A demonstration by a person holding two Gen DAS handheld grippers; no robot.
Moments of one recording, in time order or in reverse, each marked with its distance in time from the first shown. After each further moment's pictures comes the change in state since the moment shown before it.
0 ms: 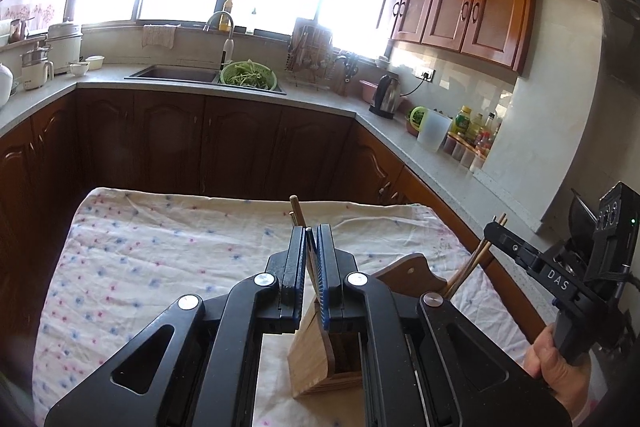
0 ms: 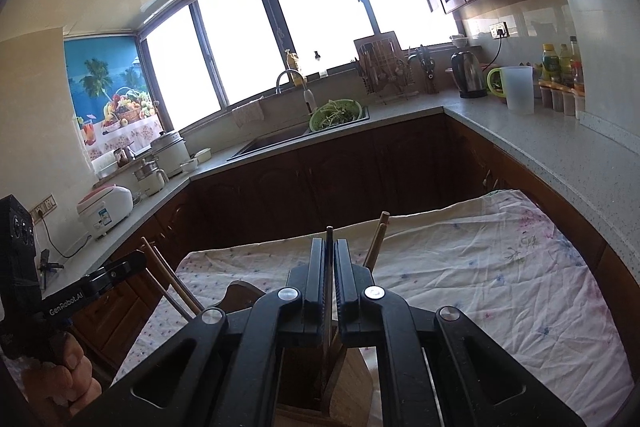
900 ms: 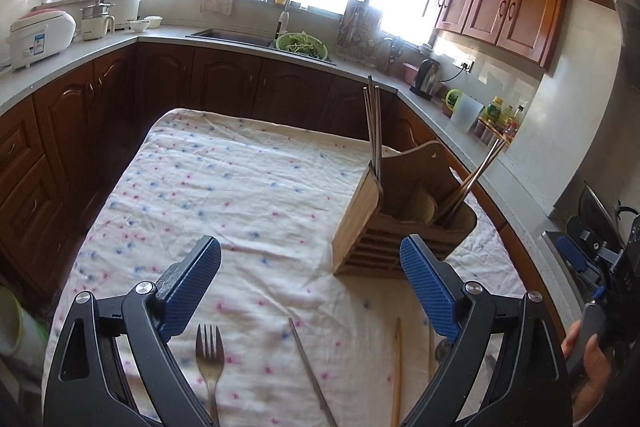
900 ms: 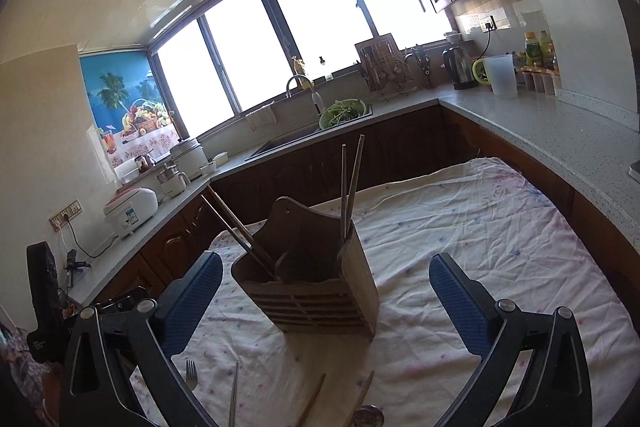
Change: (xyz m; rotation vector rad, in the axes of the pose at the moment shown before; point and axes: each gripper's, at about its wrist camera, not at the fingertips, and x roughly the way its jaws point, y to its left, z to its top) left arm -0.110 0.026 -0.100 -0.114 0.077 0.132; right arm -0.114 -0.008 -0.063 0.060 -0.010 0.046
